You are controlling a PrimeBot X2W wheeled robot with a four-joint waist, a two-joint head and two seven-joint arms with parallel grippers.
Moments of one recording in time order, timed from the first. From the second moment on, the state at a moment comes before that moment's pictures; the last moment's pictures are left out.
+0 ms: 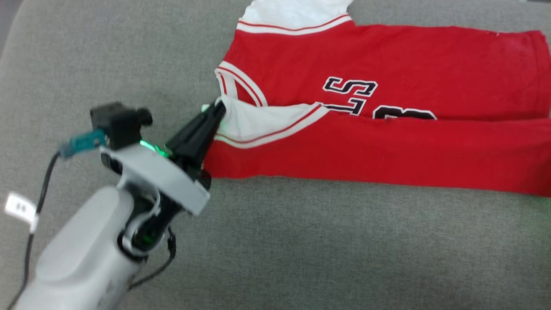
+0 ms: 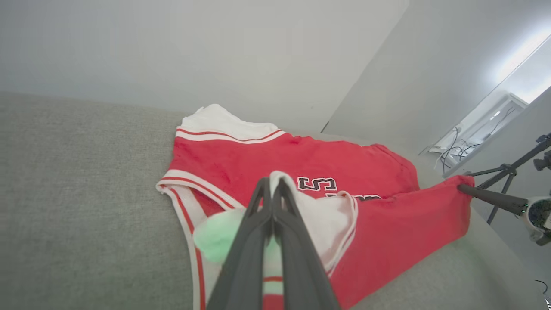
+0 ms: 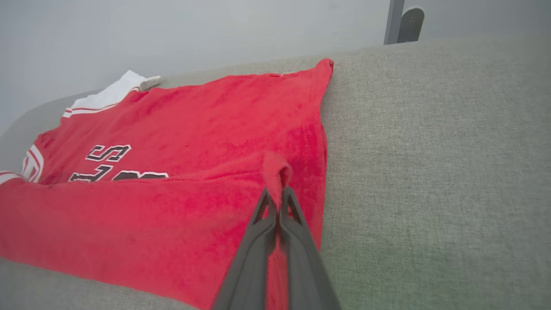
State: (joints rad) left arm -0.63 0.52 -0.58 0.10 -0.98 -0.11 -0.07; right arm -0.25 -0.49 -0.19 -0.06 0.77 0.13 0.49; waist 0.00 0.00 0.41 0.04
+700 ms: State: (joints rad) left arm -0.84 0.44 -0.71 0.44 -1.08 -0.13 -0.07; right arm -0.35 -0.52 -0.05 0.13 0.72 0.13 0.43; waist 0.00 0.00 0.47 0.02
